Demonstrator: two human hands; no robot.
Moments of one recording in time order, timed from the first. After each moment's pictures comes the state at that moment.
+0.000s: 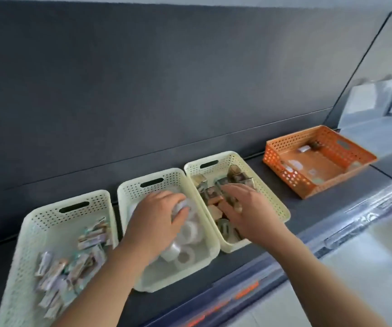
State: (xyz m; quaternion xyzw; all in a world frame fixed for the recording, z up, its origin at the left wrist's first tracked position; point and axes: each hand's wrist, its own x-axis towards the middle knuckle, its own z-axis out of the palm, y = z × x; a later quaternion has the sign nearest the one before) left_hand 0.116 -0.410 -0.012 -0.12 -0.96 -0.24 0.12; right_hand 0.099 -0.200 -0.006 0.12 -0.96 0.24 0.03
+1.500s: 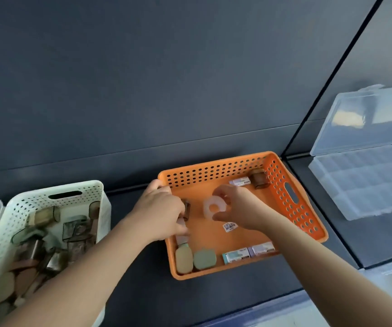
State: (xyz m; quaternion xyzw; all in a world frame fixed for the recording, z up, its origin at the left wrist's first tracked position) left_hand -0.133 -0.055 -0.040 -0.09 -0.98 0.00 -0.15; right_hand -0.197 0.142 -0.074 0.22 -0.93 0.24 -0.20
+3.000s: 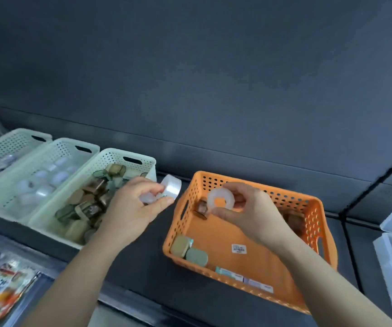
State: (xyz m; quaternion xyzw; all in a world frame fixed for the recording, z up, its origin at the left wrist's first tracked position) left_hand -0.034 -0.027 -0.011 0.31 -0.86 -0.35 0.22; right_hand -0.200 0.147 -0.024 0.39 -0.81 0.41 -0.16
